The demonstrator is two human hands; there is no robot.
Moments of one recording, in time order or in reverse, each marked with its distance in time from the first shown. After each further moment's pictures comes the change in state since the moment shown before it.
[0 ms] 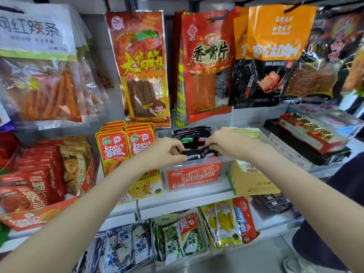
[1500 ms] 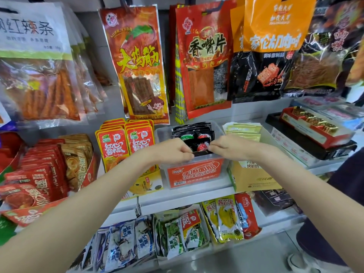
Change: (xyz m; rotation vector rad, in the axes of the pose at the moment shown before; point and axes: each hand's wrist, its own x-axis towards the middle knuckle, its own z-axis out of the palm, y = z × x) left_hand 0.015 0.018 0.009 0.042 -0.300 -0.041; right_hand -0.006 0.021 0.024 0.255 -0.124 -0.003
